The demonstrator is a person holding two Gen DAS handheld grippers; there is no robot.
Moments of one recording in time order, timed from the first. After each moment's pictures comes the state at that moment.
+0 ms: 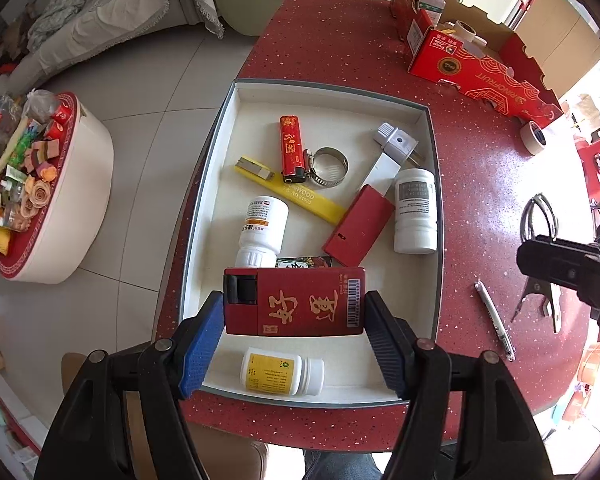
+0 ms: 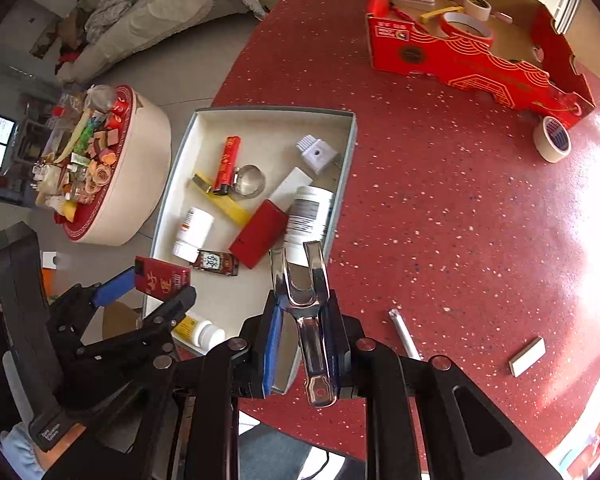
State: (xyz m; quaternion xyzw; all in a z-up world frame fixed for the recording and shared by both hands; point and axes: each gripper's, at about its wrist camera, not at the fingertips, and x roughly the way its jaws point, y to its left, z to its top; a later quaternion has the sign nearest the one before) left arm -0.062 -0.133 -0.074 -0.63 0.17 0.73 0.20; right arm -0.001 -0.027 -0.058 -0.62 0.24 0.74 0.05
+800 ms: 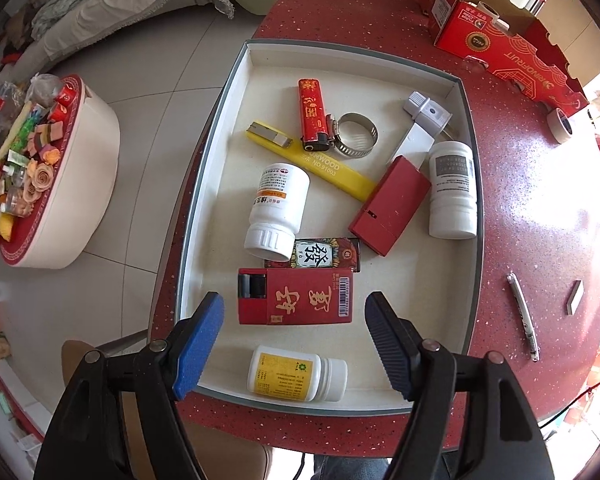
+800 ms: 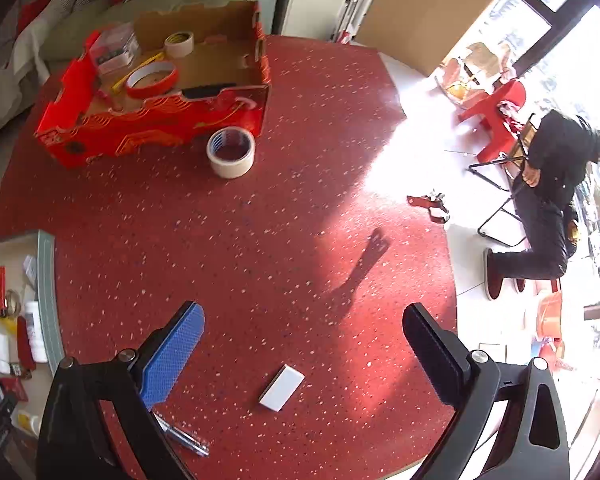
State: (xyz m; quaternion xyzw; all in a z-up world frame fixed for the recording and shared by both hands) left arm -0.065 -0.138 -0.108 -0.65 0.18 0.72 0.17; right arm 0.100 0.142 -0.068 -0.61 0.18 0.69 0.35
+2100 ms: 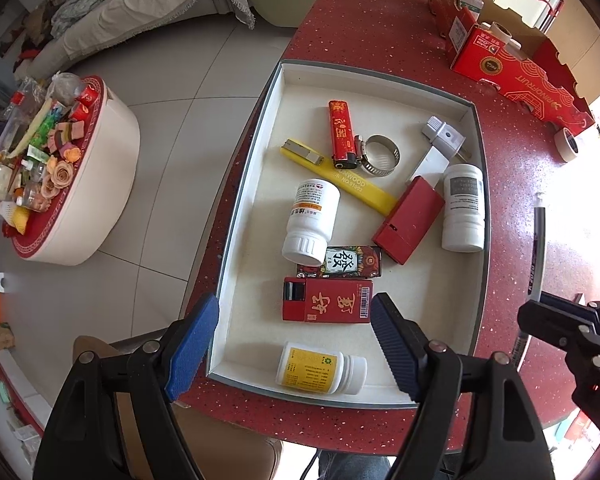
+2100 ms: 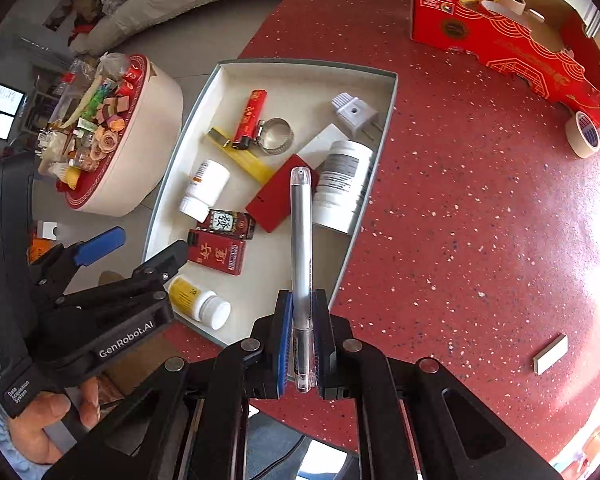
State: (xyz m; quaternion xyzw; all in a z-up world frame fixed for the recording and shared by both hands) left arm -0.067 -0.157 -0.085 -0.63 0.18 0.74 0.15; right arm 0.013 -0.073 -0.082 -0.65 0.22 0.73 0.01
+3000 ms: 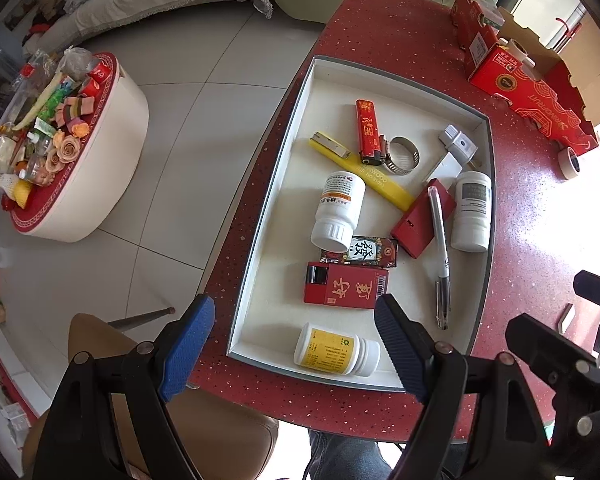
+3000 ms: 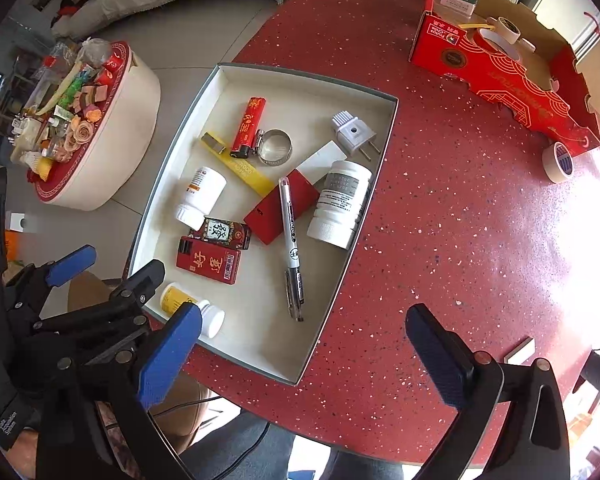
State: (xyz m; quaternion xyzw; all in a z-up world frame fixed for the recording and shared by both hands) left arm -0.075 -0.178 -0.077 -0.65 0.15 0.73 0.13; right arm -0.009 -0.092 -0.069 -0.66 0.15 0.73 0.07
